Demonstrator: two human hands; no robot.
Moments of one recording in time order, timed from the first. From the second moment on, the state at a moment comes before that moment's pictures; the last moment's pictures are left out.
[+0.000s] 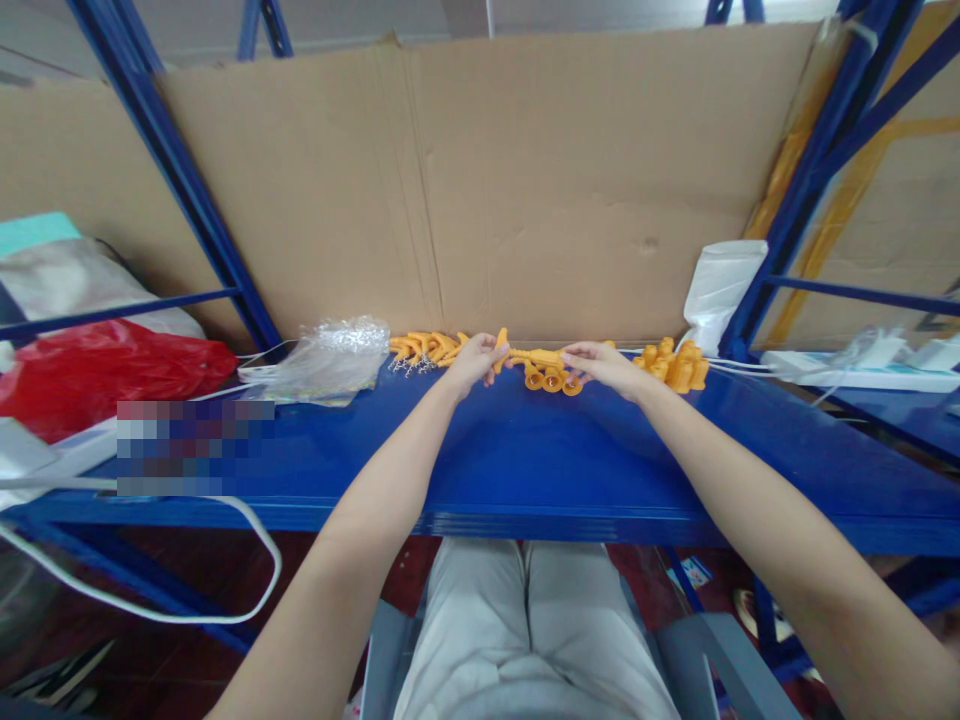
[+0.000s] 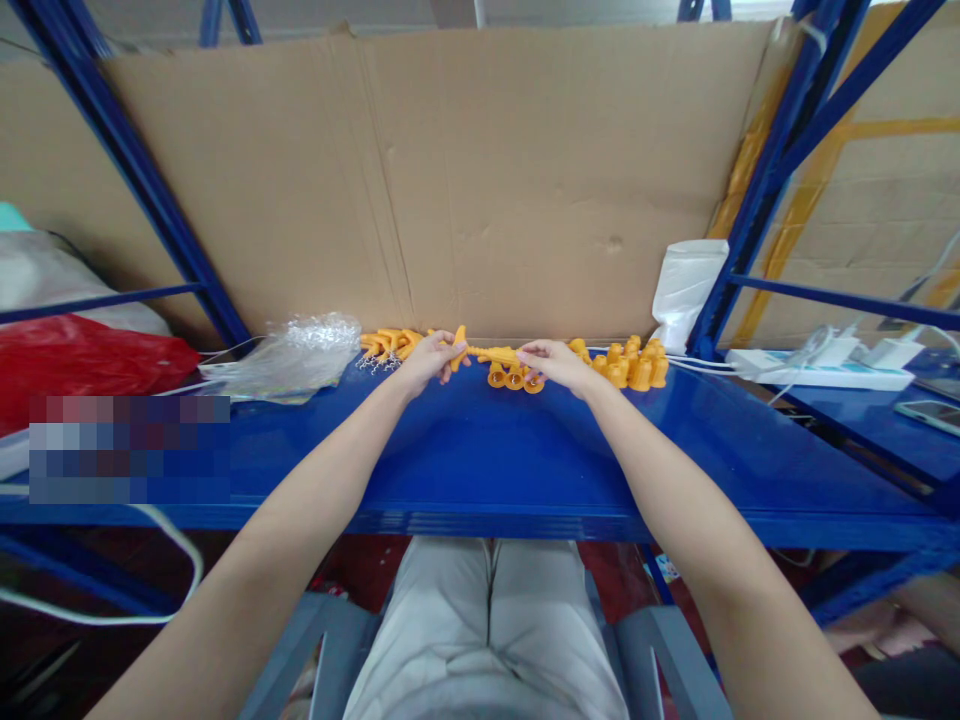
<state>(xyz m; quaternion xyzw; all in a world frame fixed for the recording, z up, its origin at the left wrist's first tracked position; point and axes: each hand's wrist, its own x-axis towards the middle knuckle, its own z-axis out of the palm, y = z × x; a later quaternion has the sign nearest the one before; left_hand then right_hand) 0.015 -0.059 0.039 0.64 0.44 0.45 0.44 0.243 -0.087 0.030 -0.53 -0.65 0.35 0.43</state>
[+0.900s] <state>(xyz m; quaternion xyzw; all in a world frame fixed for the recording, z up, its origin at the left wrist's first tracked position) 0.039 -0.027 -0.013 0.77 0.45 0.35 0.29 0.209 -0.076 0.001 -0.50 -0.74 0.28 0.35</state>
